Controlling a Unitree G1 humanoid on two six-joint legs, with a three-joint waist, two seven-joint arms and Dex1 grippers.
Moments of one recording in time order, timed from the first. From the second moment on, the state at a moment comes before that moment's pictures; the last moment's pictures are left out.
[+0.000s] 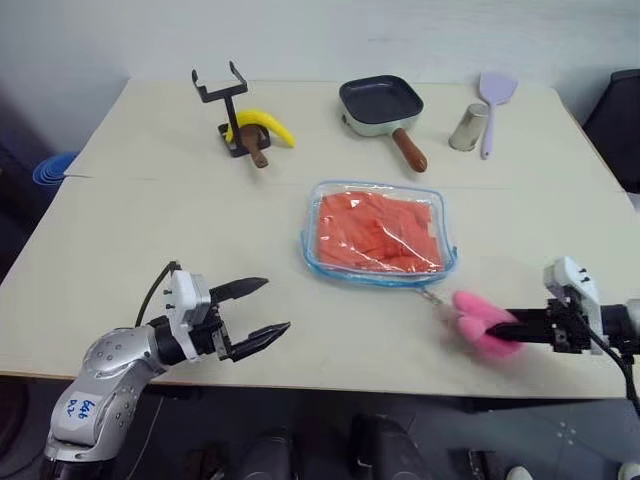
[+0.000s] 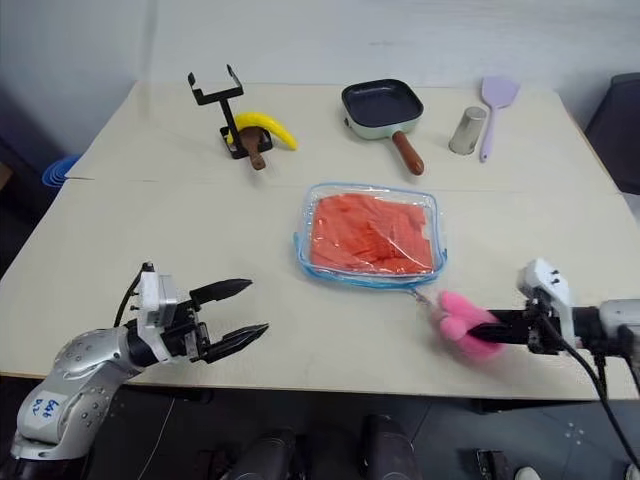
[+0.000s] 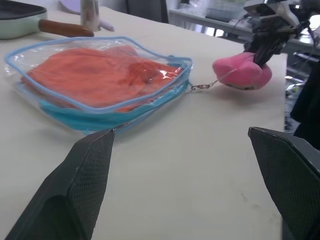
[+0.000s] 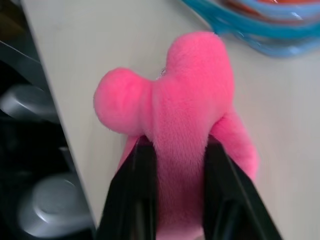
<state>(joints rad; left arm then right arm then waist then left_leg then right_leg) 0.05 0.60 0.15 -0.43 -0.65 0.37 -0.88 -0.13 -1.05 -0.18 -0.07 0.63 0.65 1.37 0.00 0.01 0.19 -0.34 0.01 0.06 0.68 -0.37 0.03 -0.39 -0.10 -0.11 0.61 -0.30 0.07</state>
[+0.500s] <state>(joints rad) -0.03 0.60 0.07 -0.45 -0.65 0.36 -0.93 -0.34 -0.66 0.15 0.01 0.45 0.36 1.25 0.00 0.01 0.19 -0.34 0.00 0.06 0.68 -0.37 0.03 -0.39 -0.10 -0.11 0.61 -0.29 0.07</state>
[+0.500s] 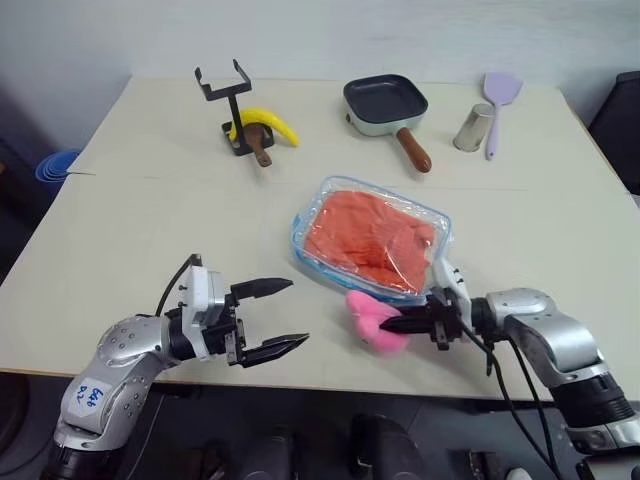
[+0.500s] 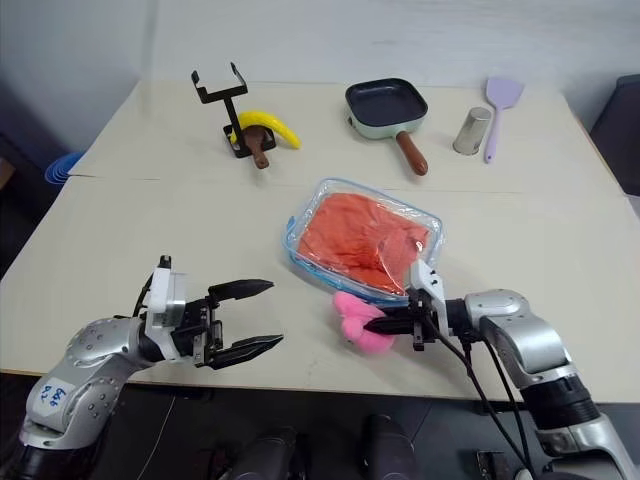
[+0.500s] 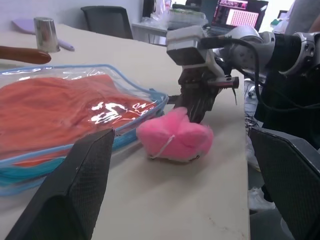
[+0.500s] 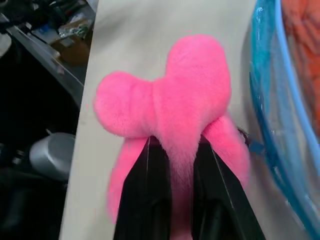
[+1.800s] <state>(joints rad) -0.43 0.40 -0.35 -0.07 -0.31 0.47 -0.92 -0.58 -0.73 0.13 0.49 0.06 -0.37 1.28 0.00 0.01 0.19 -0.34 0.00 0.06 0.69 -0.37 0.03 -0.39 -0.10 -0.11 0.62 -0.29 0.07</state>
